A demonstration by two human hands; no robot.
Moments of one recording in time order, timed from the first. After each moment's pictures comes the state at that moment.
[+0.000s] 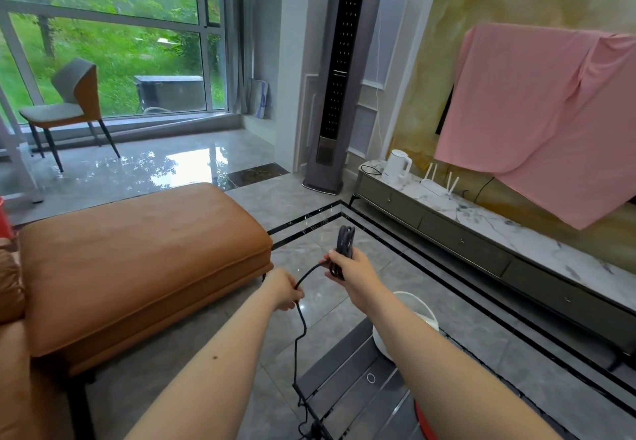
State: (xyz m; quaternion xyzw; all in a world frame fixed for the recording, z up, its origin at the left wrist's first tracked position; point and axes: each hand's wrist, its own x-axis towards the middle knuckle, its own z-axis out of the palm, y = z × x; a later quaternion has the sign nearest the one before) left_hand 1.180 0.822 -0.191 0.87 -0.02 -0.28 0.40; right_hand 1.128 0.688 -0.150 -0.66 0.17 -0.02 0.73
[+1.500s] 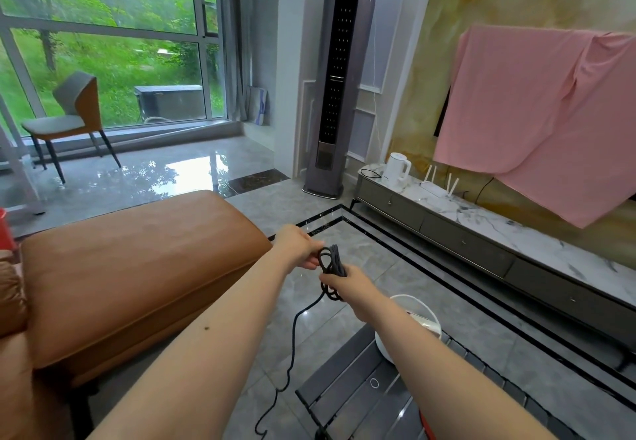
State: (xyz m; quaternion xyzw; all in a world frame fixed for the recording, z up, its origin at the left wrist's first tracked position) left_hand 1.185 0.792 -0.099 0.80 -0.01 -0.25 0.55; right_hand 1.116 0.683 -0.153 -0.78 0.15 0.05 0.60
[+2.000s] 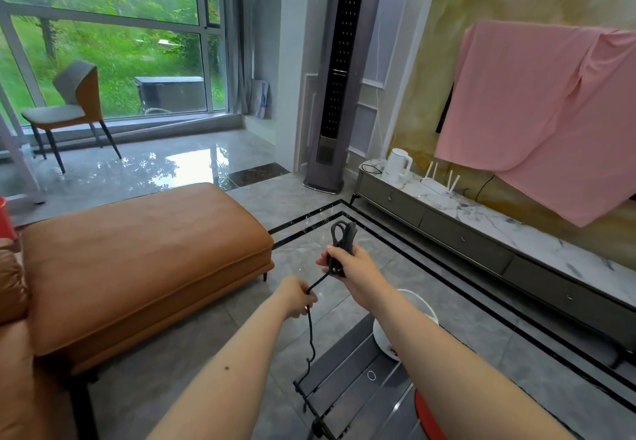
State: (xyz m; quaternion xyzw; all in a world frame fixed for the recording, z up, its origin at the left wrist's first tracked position) left_hand 1.158 0.805 -0.194 0.87 -0.06 -0.30 0.40; right_hand 1.119 0.685 -0.143 -0.65 0.13 -0.02 0.75
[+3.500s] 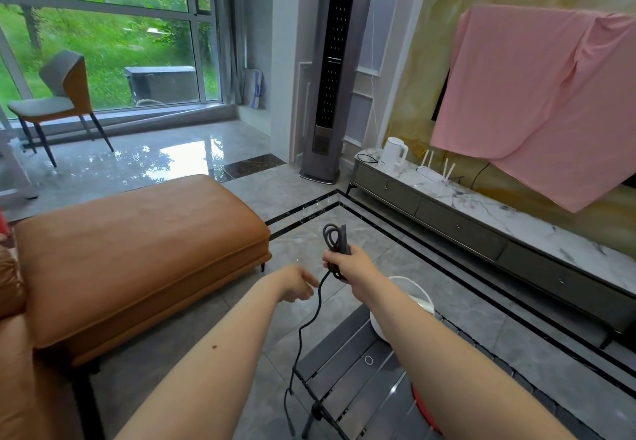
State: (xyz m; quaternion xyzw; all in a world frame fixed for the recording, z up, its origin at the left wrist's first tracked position) left_hand 1.160 0.808 -0.177 0.86 -0.12 -0.37 0.32; right_hand 1.115 0.682 -0.157 -0.72 0.22 0.01 0.65
